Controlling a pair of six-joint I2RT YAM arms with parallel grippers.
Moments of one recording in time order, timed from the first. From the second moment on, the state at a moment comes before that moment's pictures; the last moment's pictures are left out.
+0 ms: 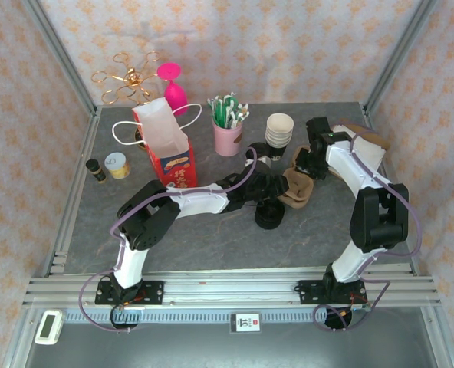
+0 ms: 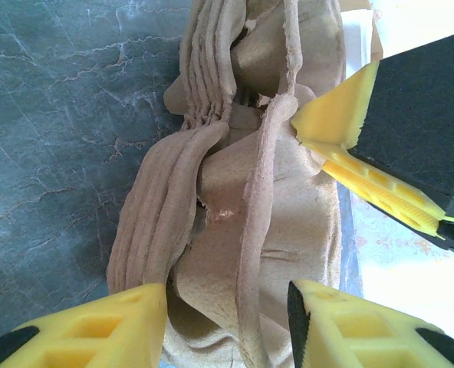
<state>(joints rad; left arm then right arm) -0.87 2.00 1.30 0.14 0.08 -1.09 0.14 1.67 1.32 -0.91 -0.04 0.59</state>
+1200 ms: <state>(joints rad) -0.87 1.64 1.24 0.00 -0.04 -0.91 0.20 1.71 1.43 -1.06 0.10 0.49</state>
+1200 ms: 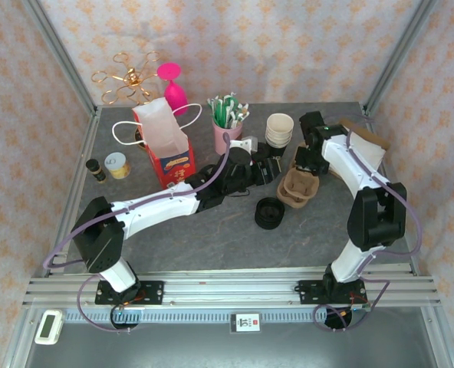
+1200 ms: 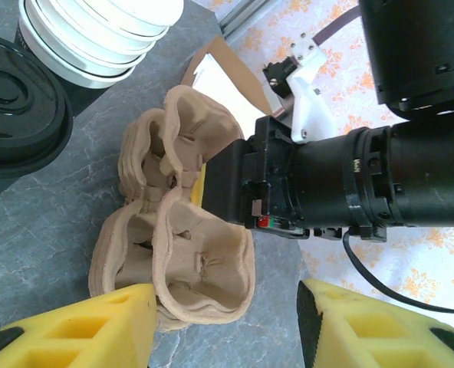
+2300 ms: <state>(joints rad) -0.85 1.64 1.24 -0.03 -0.03 -0.89 0.21 1.79 1.47 -1.08 0.15 0.48</state>
